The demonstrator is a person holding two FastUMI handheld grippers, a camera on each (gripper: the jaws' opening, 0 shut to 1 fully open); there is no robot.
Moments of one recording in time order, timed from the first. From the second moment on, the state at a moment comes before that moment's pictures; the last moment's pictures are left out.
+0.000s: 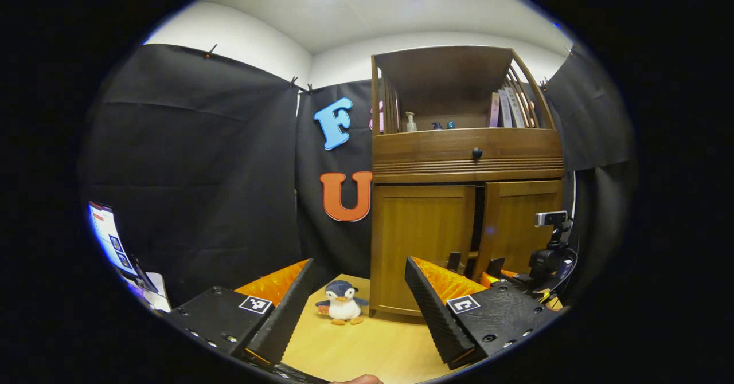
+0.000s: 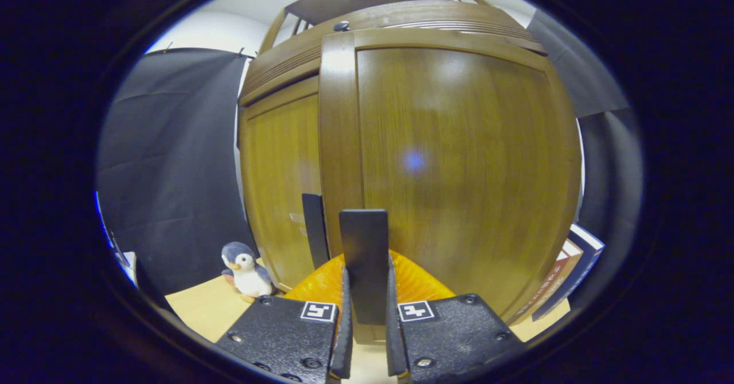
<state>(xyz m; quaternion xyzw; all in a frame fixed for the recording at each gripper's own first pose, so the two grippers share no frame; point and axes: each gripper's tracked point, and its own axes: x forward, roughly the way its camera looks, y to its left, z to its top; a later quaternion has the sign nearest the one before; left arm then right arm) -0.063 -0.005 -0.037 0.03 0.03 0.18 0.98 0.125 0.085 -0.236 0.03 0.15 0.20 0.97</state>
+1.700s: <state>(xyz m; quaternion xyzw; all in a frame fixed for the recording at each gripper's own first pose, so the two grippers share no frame) 0.088 -0.060 -0.139 0.01 0.08 -0.05 0.99 0.012 -0.018 -0.223 0.03 0.20 0.03 0.98</state>
